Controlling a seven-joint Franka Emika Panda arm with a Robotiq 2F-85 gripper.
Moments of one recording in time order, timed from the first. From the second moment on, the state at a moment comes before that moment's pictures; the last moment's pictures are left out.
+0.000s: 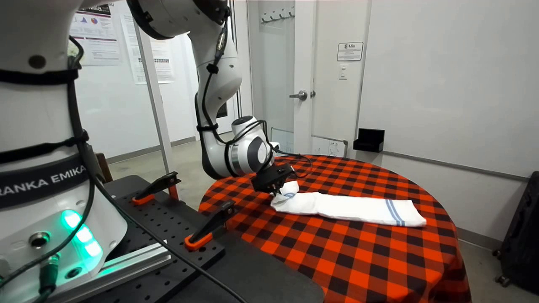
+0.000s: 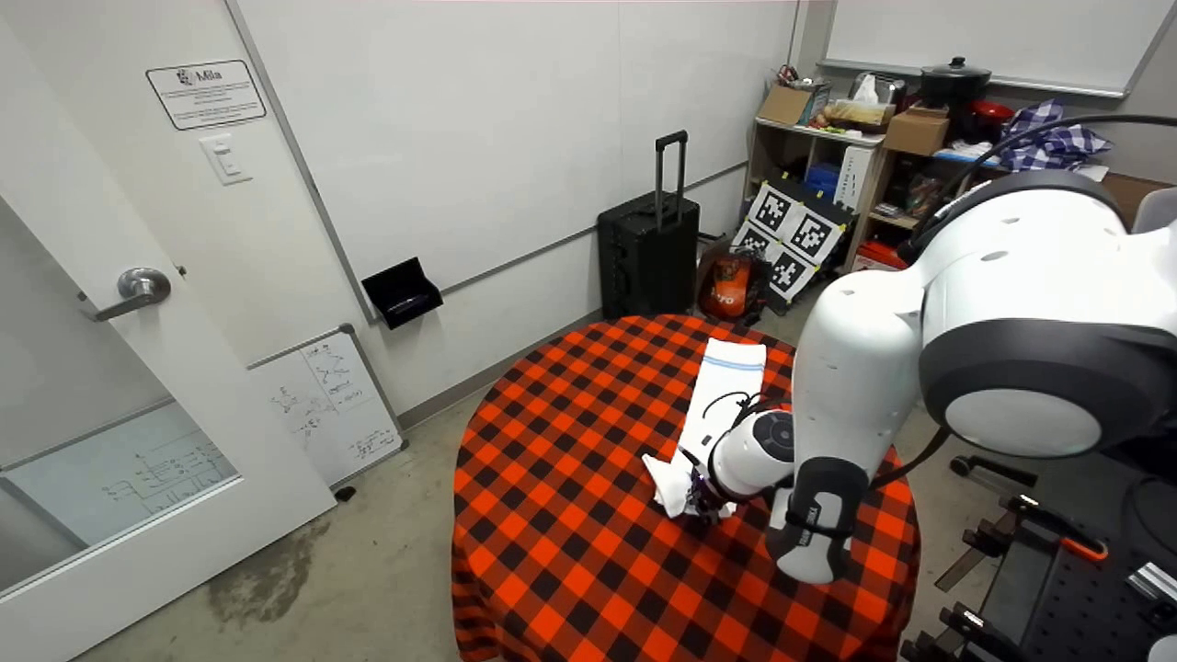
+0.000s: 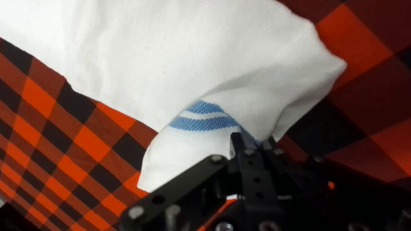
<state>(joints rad) 0.41 1.19 -0.27 -1.99 -0.12 3.55 -0.44</state>
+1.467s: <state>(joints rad) -0.02 0.81 0.19 -1.97 -0.10 2.44 -0.36</state>
